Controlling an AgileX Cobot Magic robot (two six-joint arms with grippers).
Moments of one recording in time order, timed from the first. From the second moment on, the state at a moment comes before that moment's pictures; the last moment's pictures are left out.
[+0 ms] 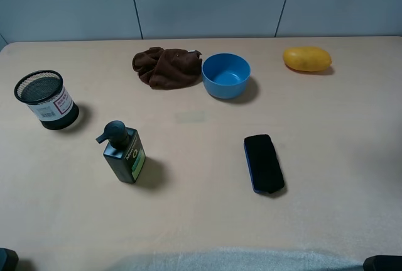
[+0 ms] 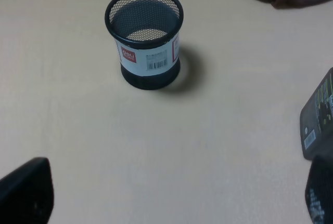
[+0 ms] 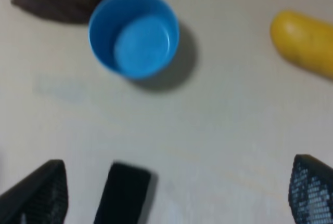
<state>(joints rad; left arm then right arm) -0.02 -0.01 -0.49 0.02 1.06 0.06 0.45 1.39 -1.45 0.01 1.22 0.09</state>
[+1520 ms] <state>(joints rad) -0.02 -0.01 -0.49 0.02 1.06 0.06 0.00 0.09 -0.52 -0.05 0.97 0.02</state>
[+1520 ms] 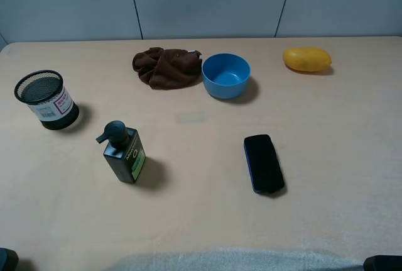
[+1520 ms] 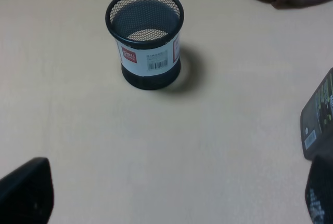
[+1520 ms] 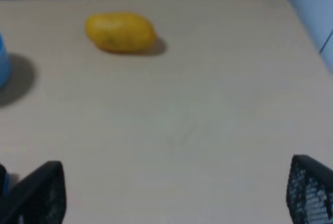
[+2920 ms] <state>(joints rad) -0.02 -0.01 -0.49 0.02 1.06 0.06 0.02 0.00 -0.49 -0.04 1.02 0.05</state>
